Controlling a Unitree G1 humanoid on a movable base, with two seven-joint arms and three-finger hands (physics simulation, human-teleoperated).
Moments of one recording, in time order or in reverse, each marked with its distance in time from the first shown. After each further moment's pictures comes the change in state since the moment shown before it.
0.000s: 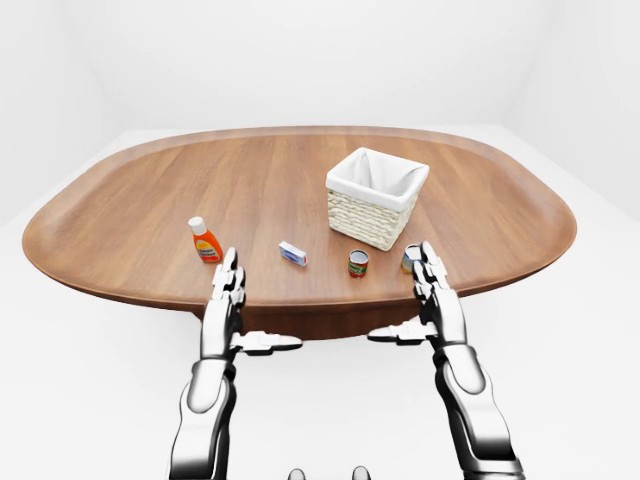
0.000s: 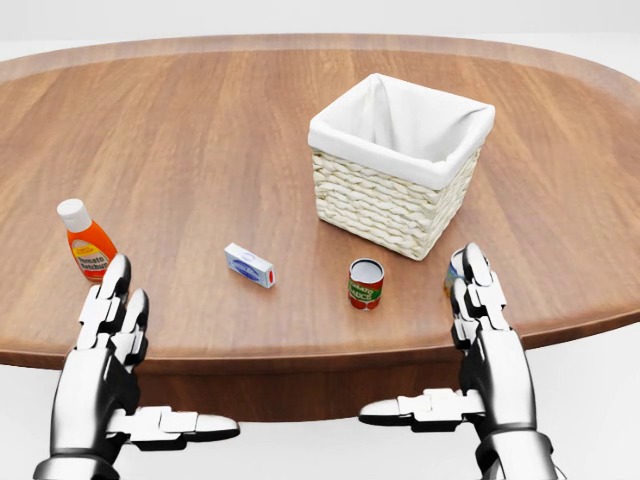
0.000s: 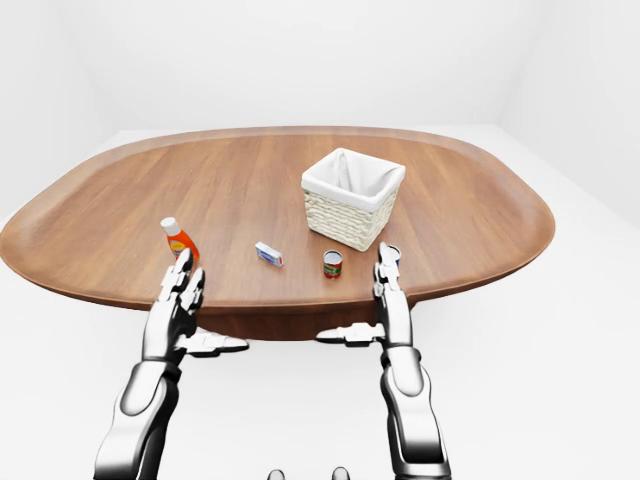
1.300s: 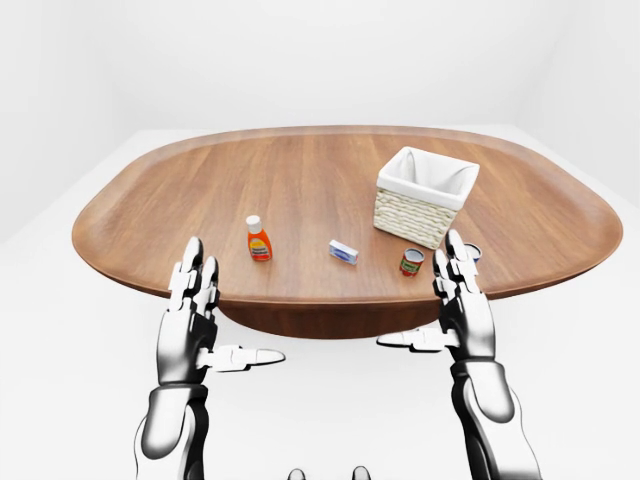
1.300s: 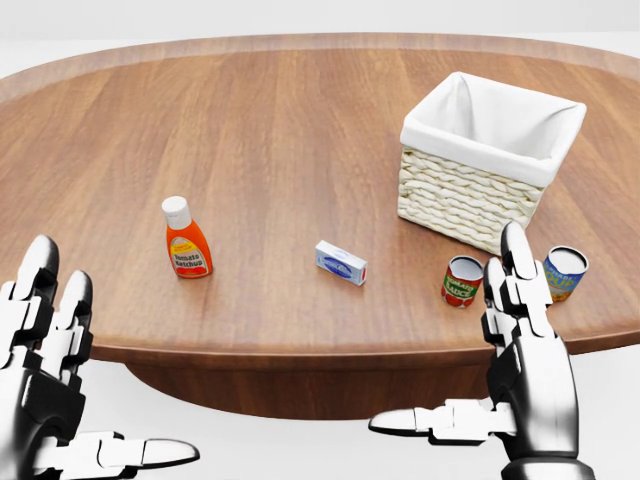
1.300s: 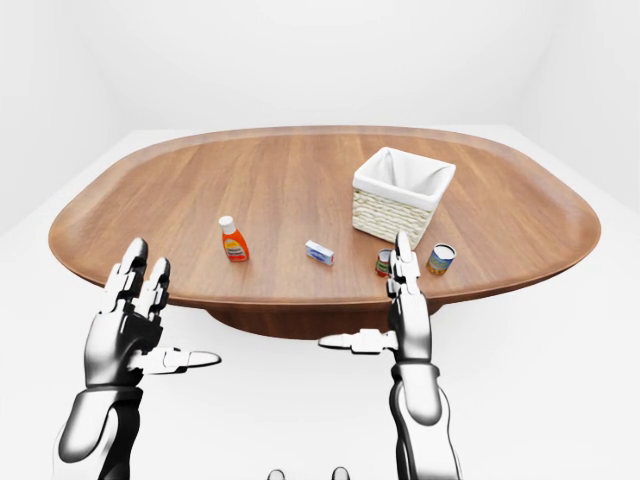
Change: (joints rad) left arm 0.164 -0.031 0.078 -0.359 -0.052 0.023 -0.080; right arm 0.142 0.016 0.026 -0.324 -0.047 0.029 -0.035
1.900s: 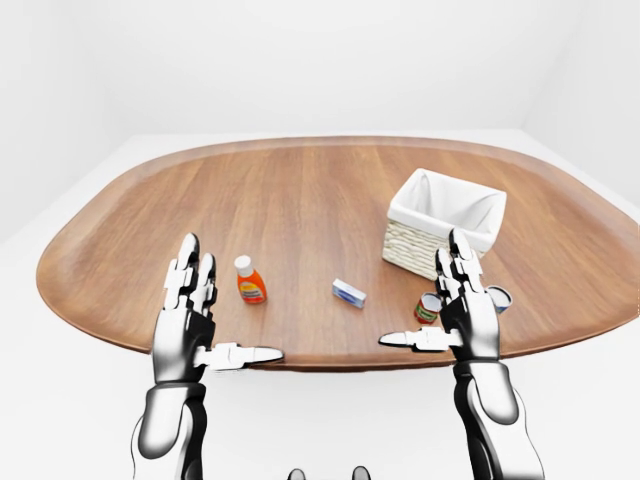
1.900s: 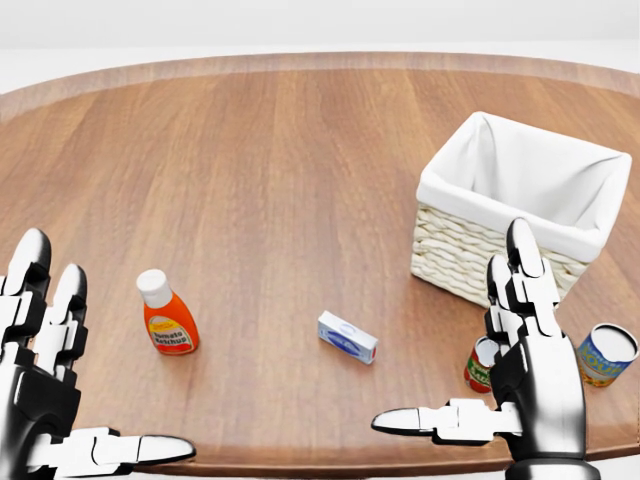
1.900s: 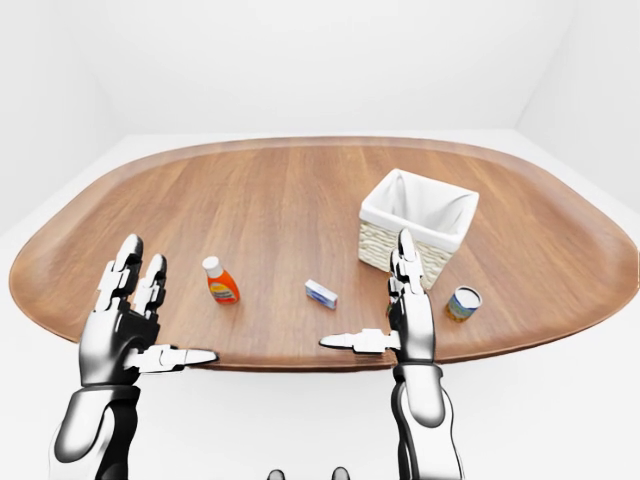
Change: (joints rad) left arm -0.008 0.001 0.008 -0.015 -0.012 0.000 0.003; right arm 0.004 -0.001 -0.006 -0.021 0.020 0.000 0.002
